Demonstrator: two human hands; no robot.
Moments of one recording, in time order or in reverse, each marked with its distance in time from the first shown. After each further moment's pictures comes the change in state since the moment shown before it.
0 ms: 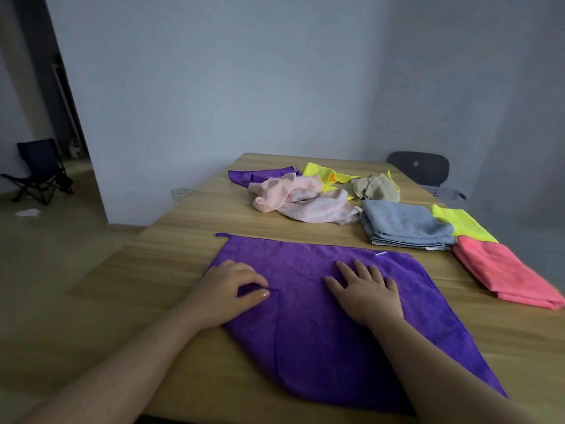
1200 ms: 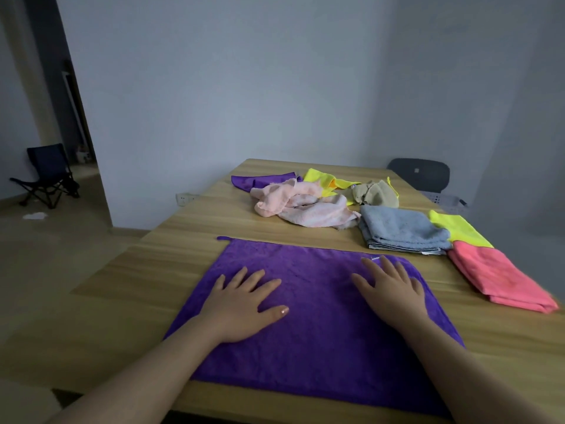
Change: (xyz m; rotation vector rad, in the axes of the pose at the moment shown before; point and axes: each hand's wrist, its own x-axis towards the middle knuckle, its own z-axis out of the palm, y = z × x) left_hand -0.003 0.025 0.017 0.345 -0.446 -0.312; right_hand -0.002 0.039 -0.010 0.139 0.149 0.047
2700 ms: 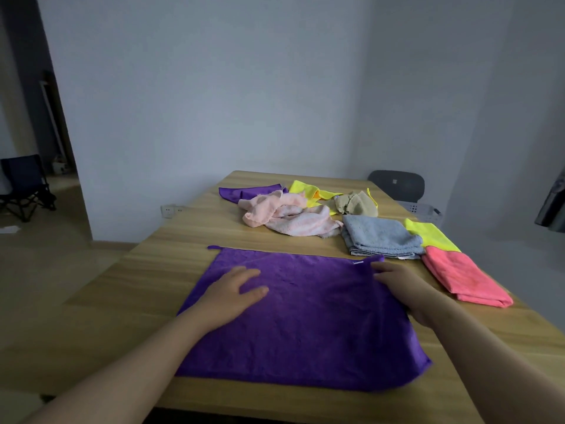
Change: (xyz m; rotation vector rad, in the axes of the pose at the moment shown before) left_hand 0.000 -0.001 -0.014 -0.599 0.274 -0.004; right_hand -0.031 0.005 -0.071 0.858 -0.172 0.241
